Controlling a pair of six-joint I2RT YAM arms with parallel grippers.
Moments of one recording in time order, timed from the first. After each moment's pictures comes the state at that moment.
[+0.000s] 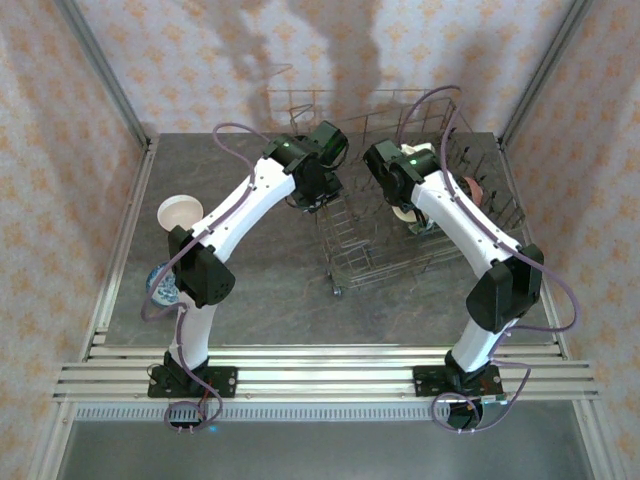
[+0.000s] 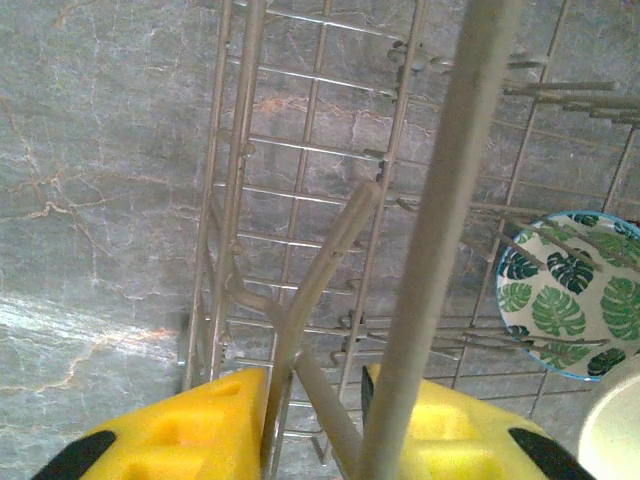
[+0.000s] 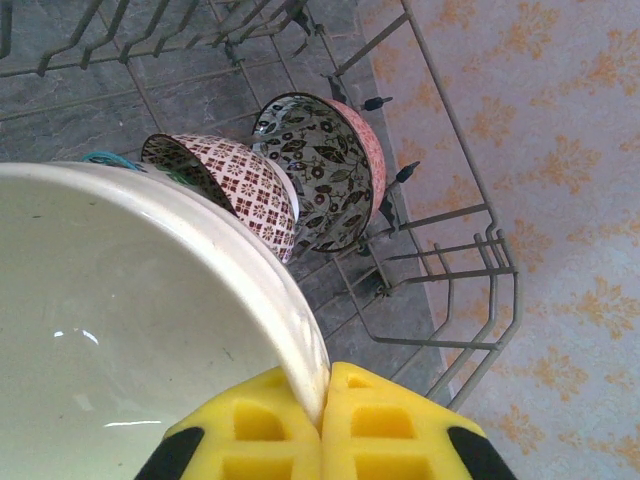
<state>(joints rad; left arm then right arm) -0.62 2.06 2.21 -1.33 -0.02 -1.21 0.51 1.70 1.71 -1.35 0.84 0.47</state>
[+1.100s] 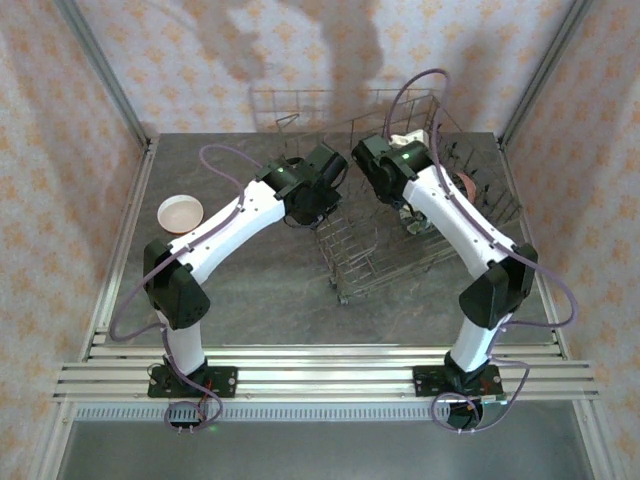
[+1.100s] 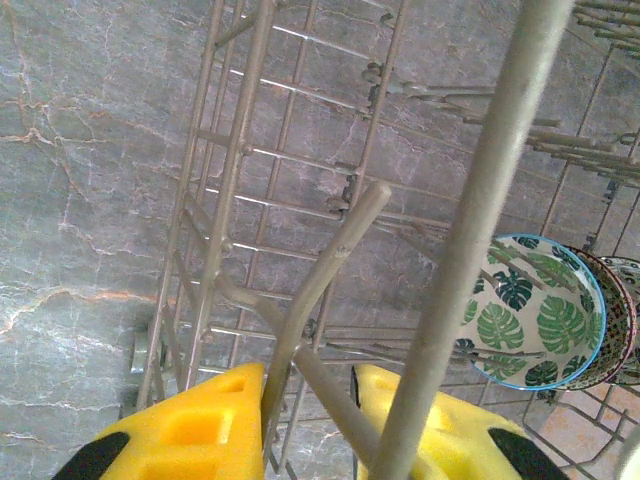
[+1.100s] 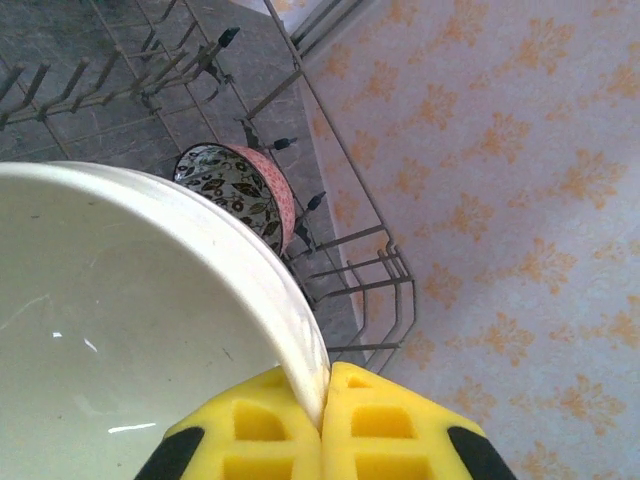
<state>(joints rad) -0.69 1.84 1.87 -1.11 -0.10 -1.48 0.58 1.76 1.86 -1.48 1.03 0.45</state>
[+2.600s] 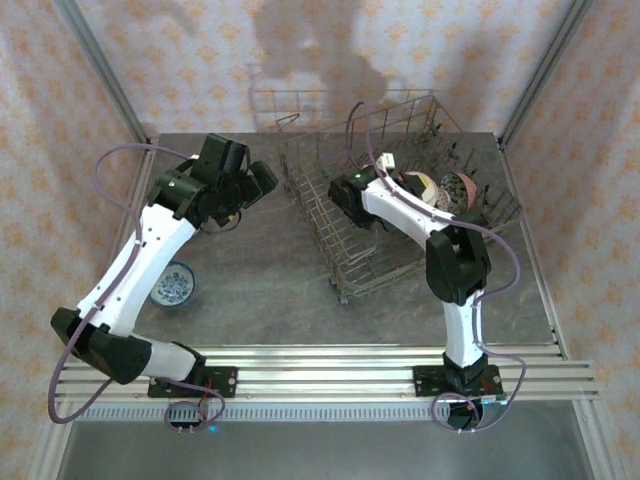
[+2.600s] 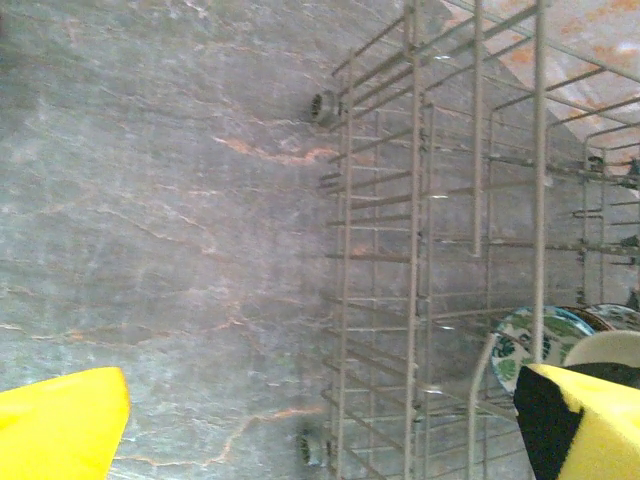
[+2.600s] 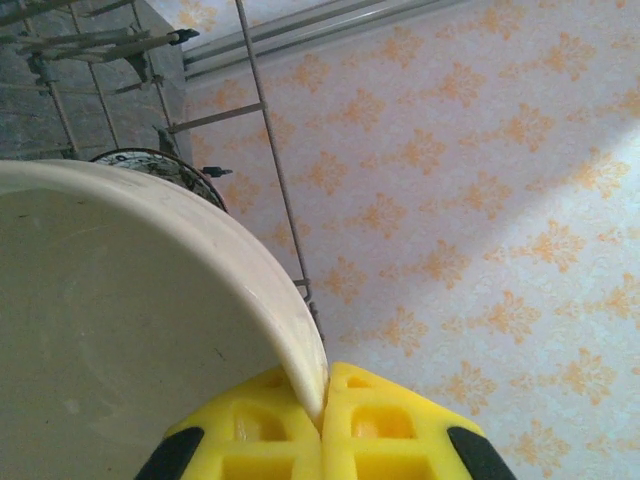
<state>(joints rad) -0.36 1.37 1.58 -1.09 -0.11 -0.96 0.62 2.04 1.74 -1.59 1.44 0.60</state>
